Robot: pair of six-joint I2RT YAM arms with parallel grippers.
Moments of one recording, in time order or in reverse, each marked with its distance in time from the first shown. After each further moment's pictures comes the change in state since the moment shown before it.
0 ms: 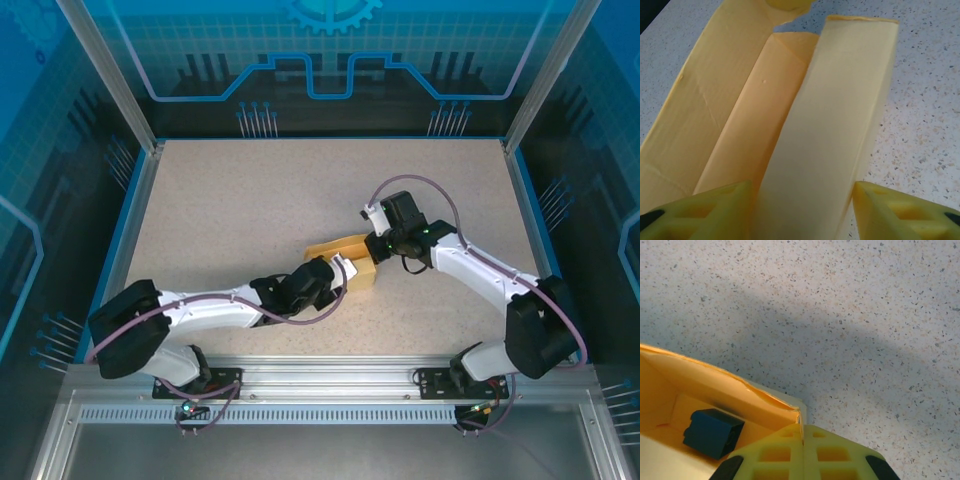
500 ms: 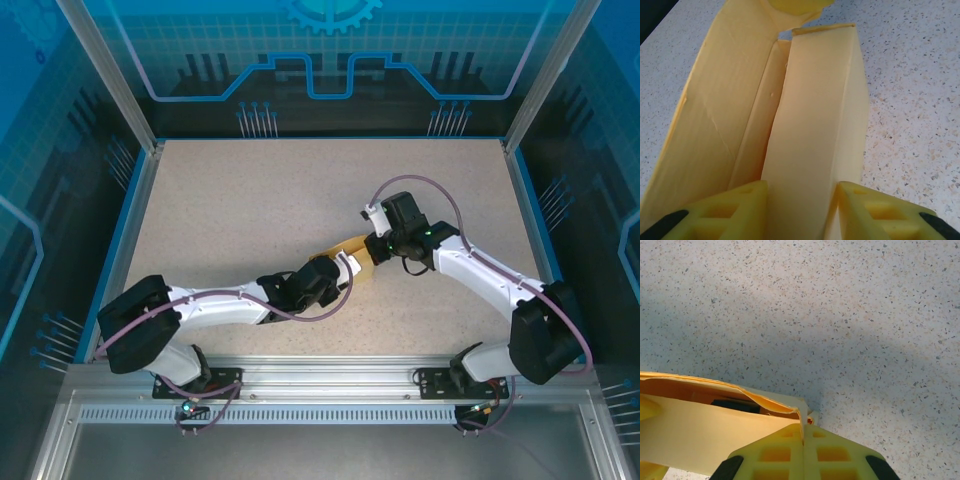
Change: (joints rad) left arm 0.003 0.047 0.032 0.014 -0.023 -0.001; right arm 0.013 -0.029 -0.002 -0.022 0.001 0.026
